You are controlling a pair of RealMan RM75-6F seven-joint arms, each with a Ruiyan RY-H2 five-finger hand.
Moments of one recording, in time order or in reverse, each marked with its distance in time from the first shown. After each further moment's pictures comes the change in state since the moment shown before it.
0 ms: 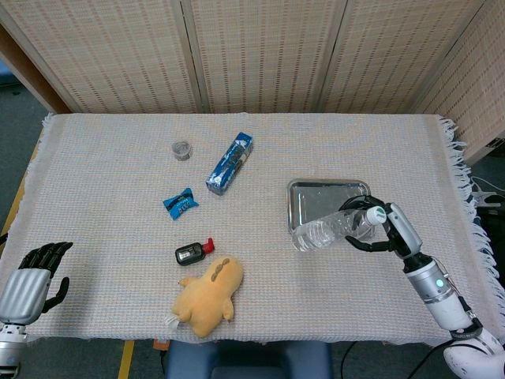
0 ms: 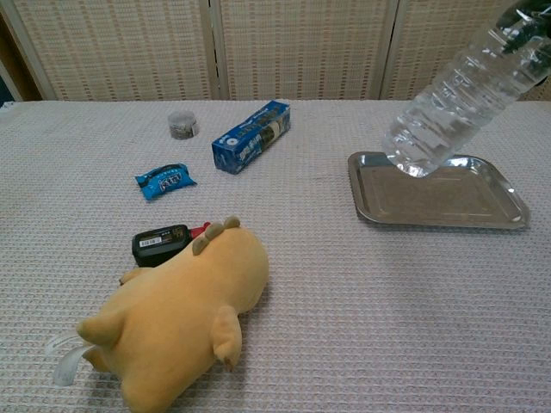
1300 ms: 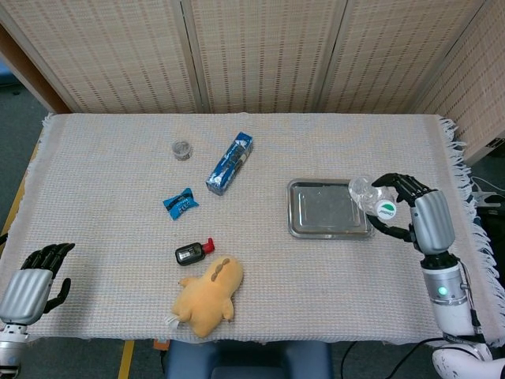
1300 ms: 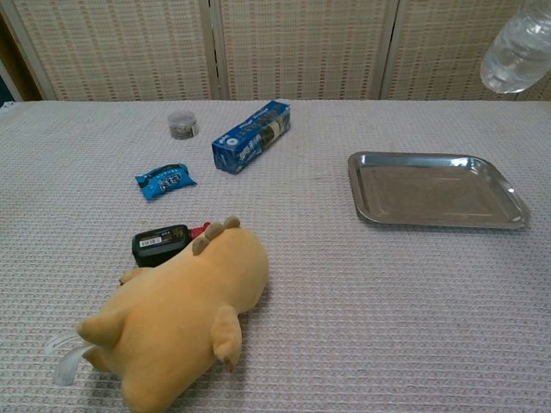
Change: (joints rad) left arm -0.004 0.001 0.004 -0.003 -0.005 -0.015 0.007; right arm -0.079 -0.018 0.138 -0.109 0.117 0.168 -0.991
